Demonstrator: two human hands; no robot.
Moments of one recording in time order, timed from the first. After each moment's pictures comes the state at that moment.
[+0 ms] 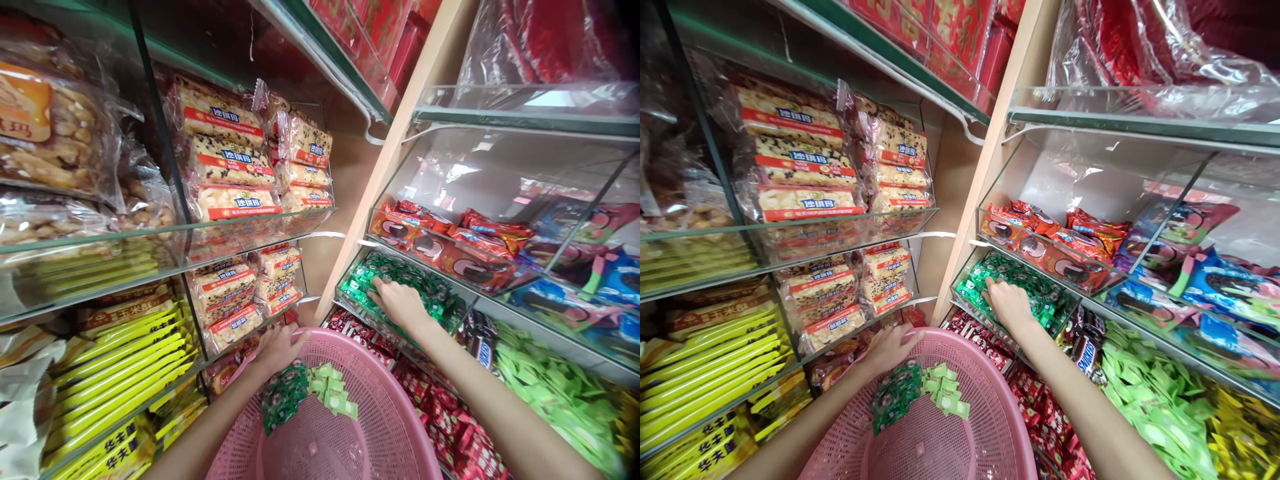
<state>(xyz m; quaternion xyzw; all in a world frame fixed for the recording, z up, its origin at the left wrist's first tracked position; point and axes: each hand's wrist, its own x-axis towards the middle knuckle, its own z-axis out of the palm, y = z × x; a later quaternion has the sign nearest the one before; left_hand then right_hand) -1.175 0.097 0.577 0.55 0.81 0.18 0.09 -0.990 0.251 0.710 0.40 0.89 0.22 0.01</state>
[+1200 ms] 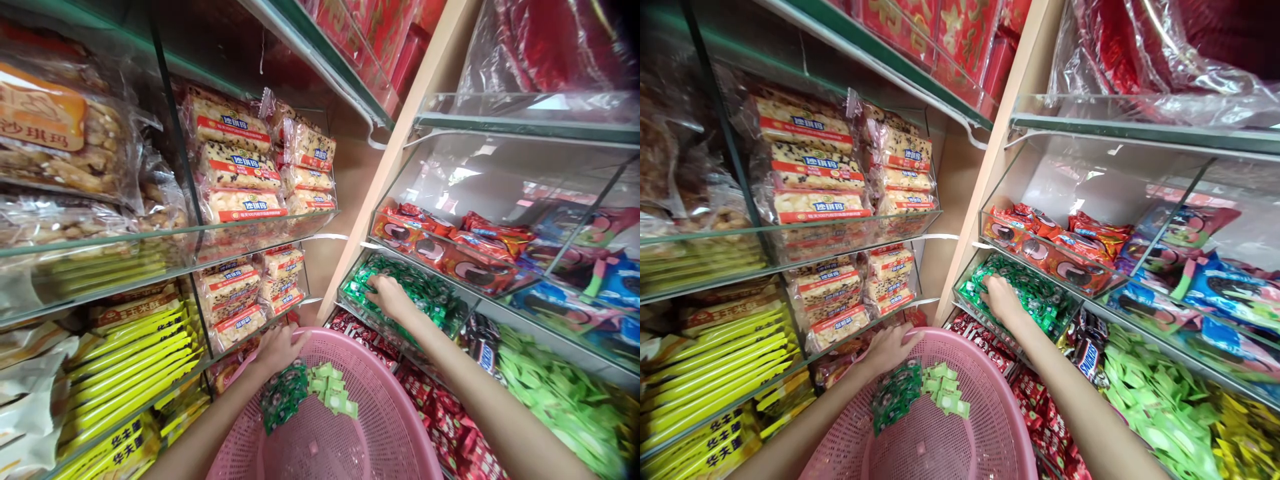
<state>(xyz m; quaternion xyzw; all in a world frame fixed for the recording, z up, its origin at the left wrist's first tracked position) -1.176 0.091 0.585 0.53 0.82 0.18 0.10 -1.005 0.273 0.703 0.38 0.92 0.08 -0.07</state>
